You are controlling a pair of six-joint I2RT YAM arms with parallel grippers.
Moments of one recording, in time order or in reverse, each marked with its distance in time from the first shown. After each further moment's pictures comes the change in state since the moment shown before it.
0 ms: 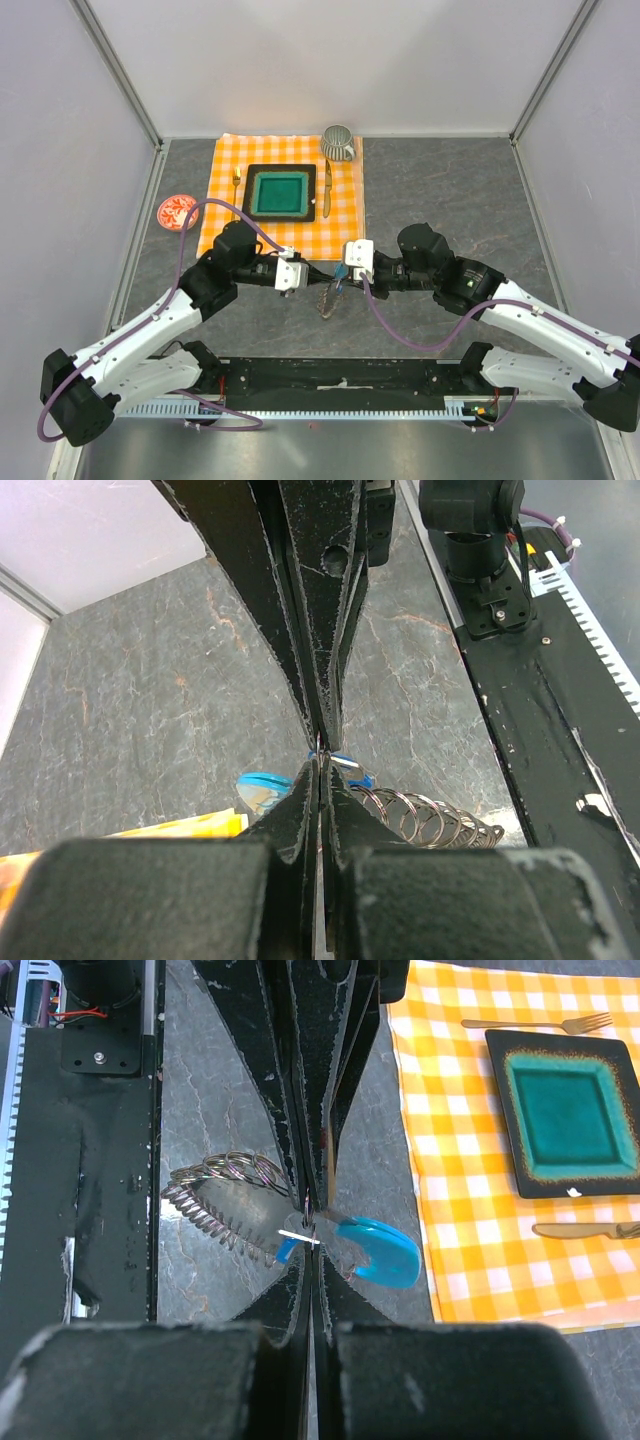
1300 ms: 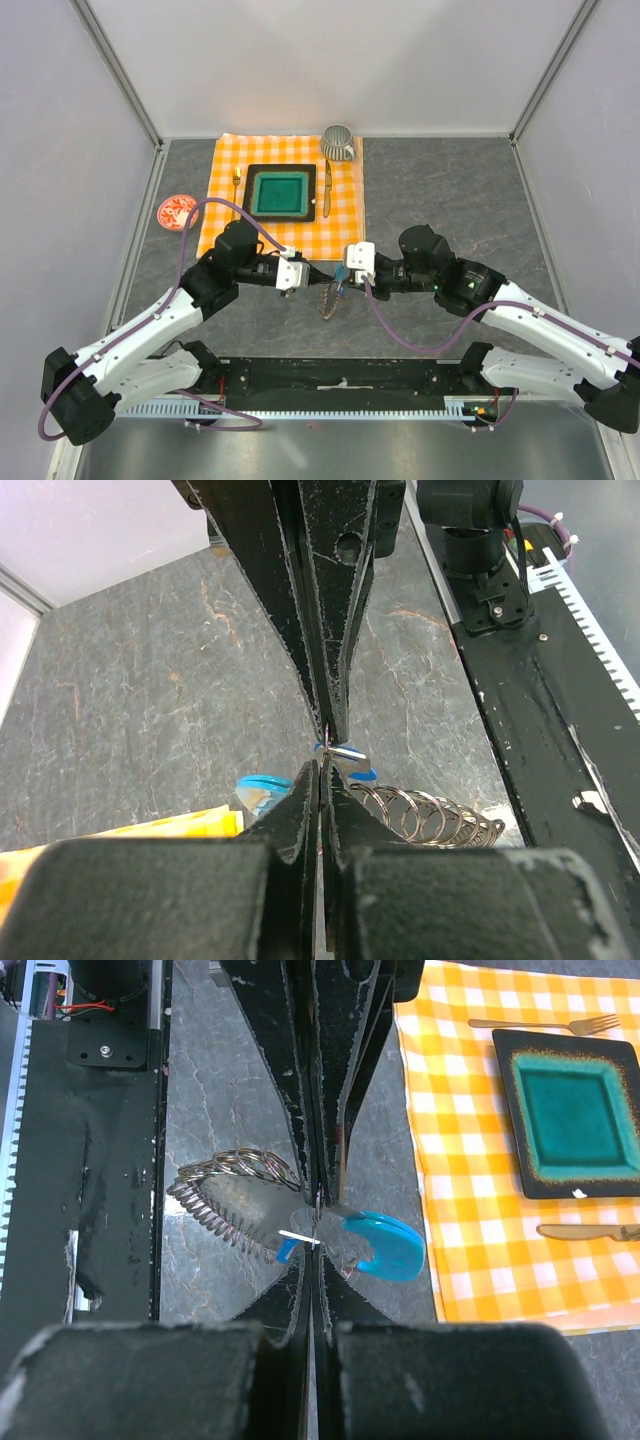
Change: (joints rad) left arm 0.000 0.008 0.000 -0.003 0.001 0.000; right arm 0.000 -0.011 -0.013 -0.002 -0.009 -0.009
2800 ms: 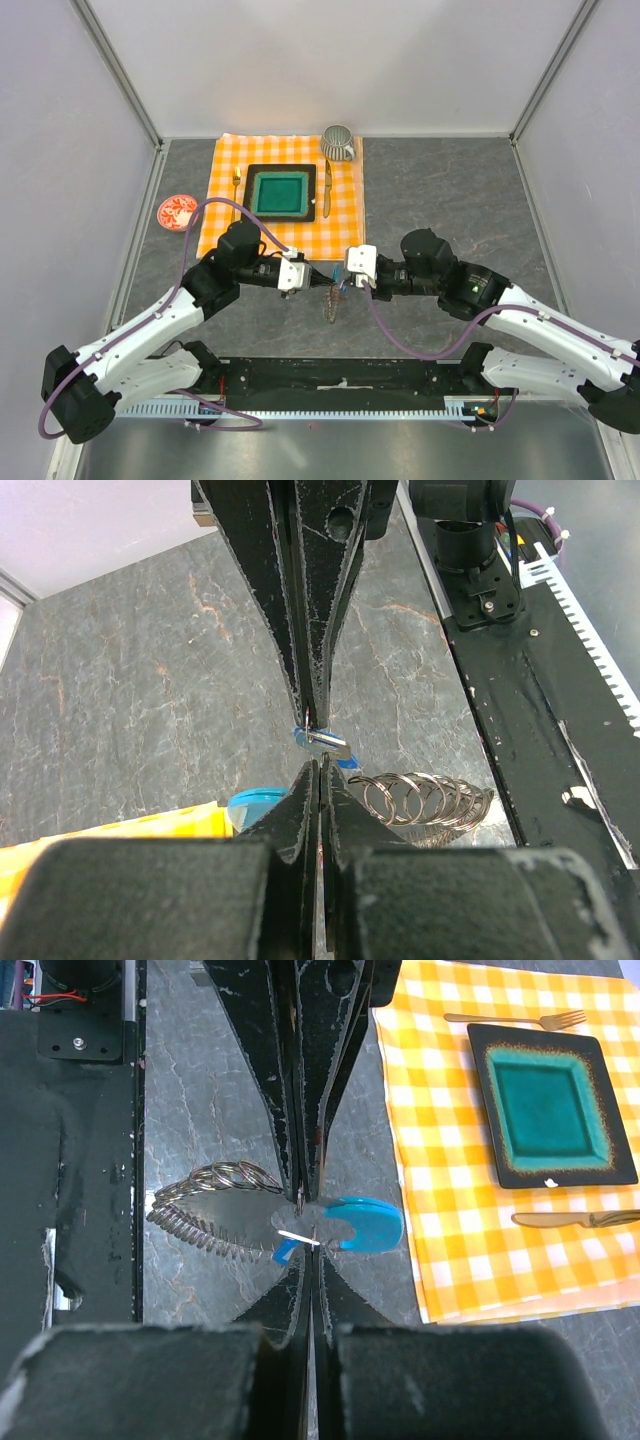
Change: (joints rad) left arm -0.008 0.009 0.000 -0.024 -0.003 0.000; right arm 0.028 -0.027 -0.003 -0.016 0.077 -0.018
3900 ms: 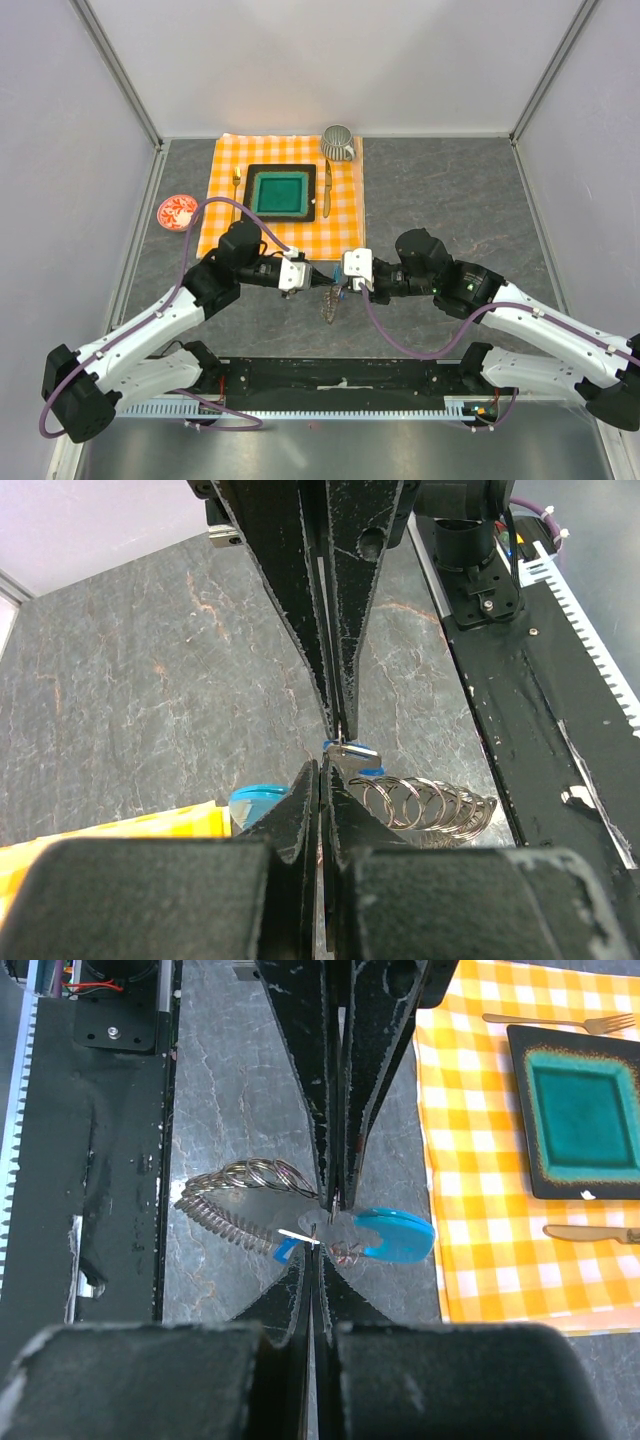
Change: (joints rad) left arm 0.000 0.003 0.000 0.002 0.001 0.000; right arm 0.000 0.027 0.000 -0.011 -0.058 -0.010
